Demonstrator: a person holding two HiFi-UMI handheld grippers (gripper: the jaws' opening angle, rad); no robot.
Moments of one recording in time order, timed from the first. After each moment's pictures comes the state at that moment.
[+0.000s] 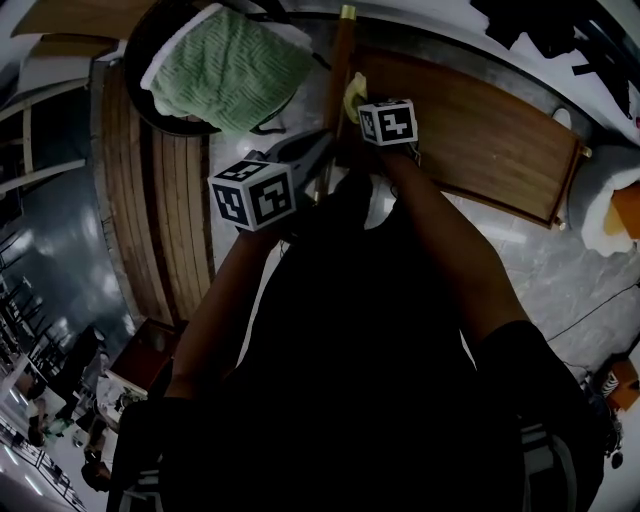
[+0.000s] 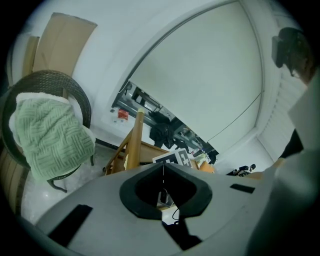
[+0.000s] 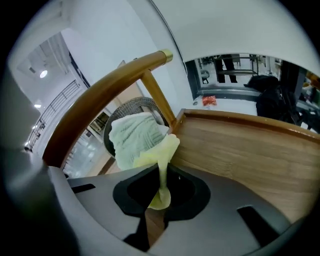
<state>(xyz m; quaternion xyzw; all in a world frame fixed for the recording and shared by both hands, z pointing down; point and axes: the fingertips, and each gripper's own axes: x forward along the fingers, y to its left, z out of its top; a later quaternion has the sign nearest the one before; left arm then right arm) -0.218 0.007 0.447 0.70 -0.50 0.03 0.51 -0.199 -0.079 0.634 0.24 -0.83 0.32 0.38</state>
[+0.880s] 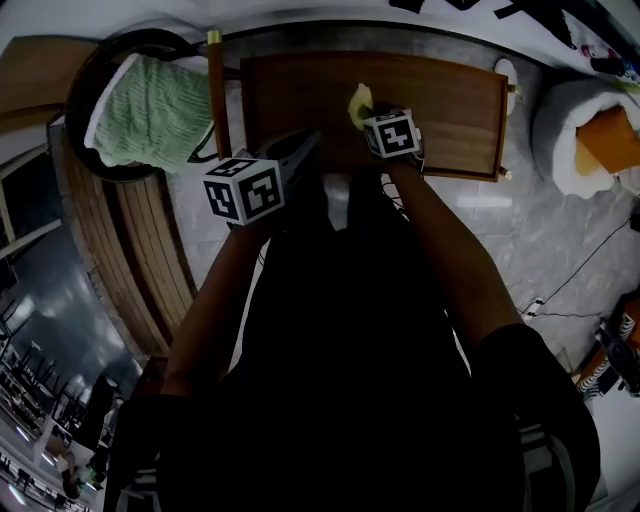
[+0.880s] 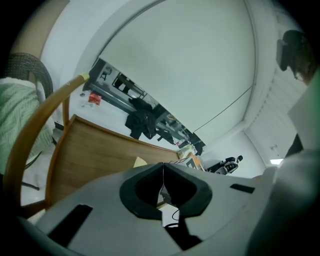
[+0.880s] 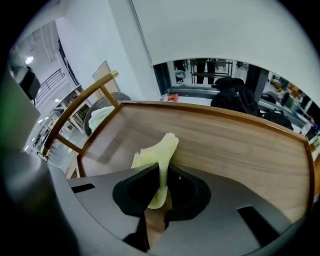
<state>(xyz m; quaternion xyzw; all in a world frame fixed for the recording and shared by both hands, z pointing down) -0.048 -0.050 0.451 0.74 -0.42 0.04 0.52 0.043 -0.119 0.638 0.32 -0.80 0.28 0.43</state>
